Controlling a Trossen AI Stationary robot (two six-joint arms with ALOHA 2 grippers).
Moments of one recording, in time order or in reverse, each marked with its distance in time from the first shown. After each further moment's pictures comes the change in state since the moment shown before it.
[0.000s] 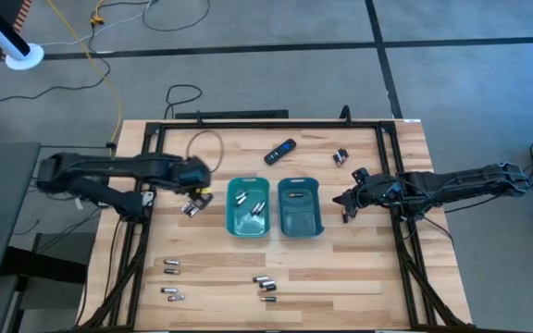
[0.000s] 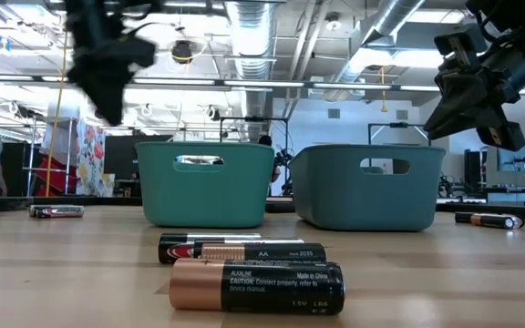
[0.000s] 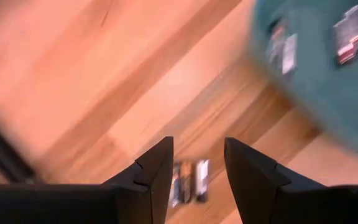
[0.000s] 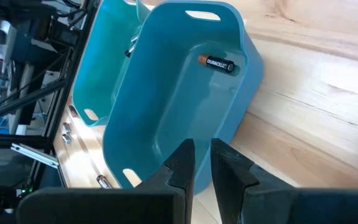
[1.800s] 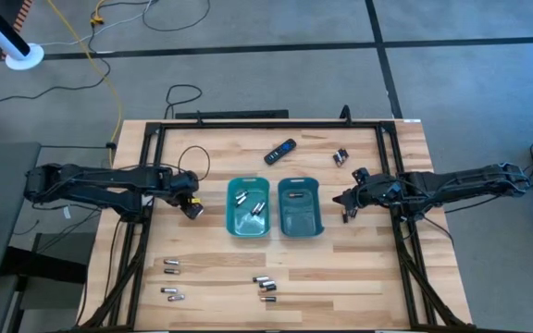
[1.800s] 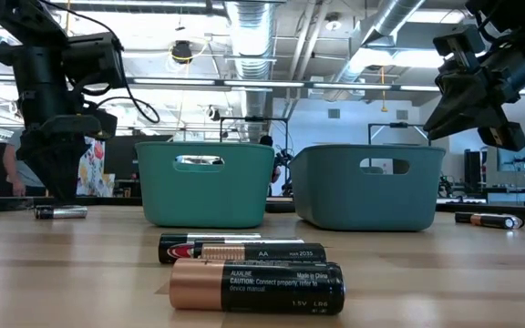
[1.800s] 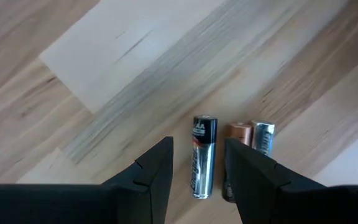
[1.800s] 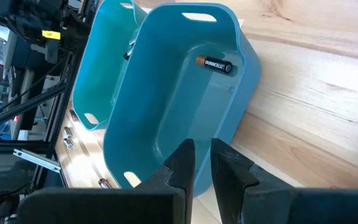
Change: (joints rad) left arm 0.135 -0.162 -0.511 0.386 0.237 0.044; right arm -0.002 0.000 0.000 -0.001 0.004 0.025
